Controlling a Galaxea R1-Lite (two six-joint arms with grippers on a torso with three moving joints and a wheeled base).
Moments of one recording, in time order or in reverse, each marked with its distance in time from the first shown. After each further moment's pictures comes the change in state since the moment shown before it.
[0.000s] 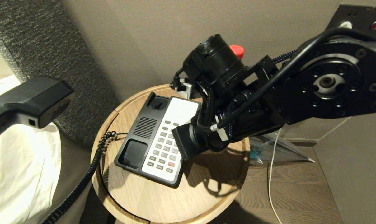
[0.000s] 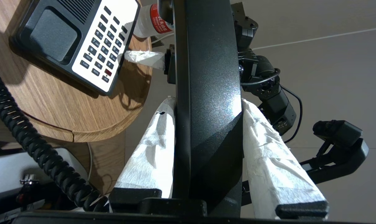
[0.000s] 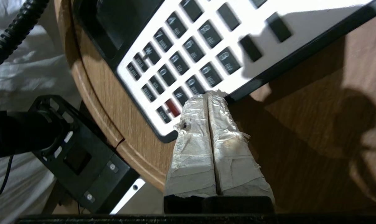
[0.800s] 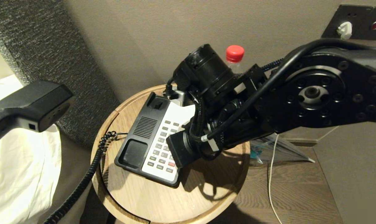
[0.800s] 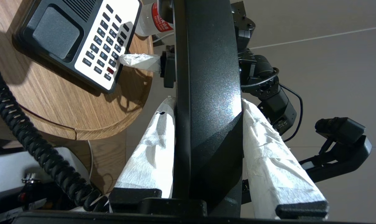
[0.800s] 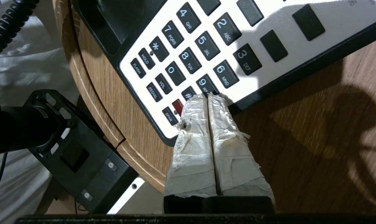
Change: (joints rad) left arm 0.000 -0.014 0.018 -0.002 0.000 0.001; right arm 0.019 0.024 0.002 -0.007 -0.002 -0.006
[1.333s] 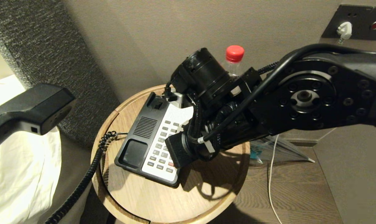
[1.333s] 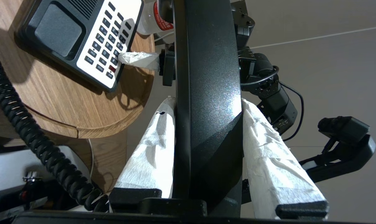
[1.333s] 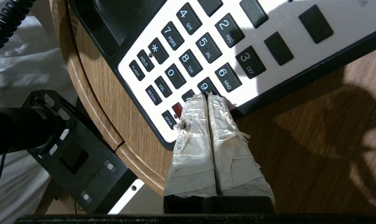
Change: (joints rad) left arm 0.000 -0.007 0.013 -0.004 0.000 -0.001; right arm -0.003 0.013 0.001 -0.009 -0.001 0.001
